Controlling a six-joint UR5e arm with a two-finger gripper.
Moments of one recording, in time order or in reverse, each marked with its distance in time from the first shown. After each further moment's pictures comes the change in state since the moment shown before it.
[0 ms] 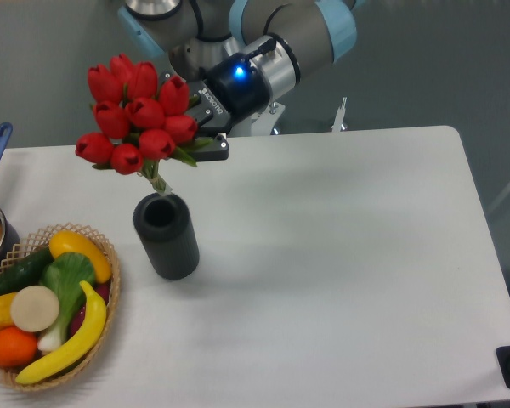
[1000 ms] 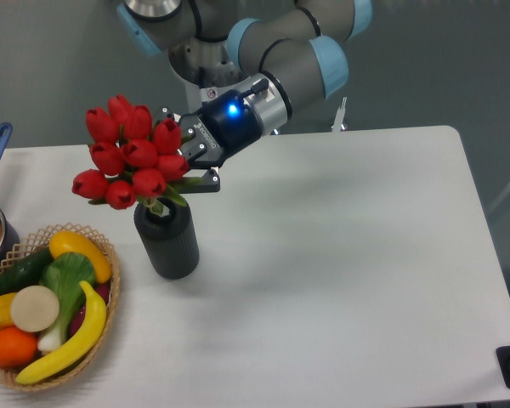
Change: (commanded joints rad) arm -0.029 -0.101 -0.011 0.006 0.009 0.071
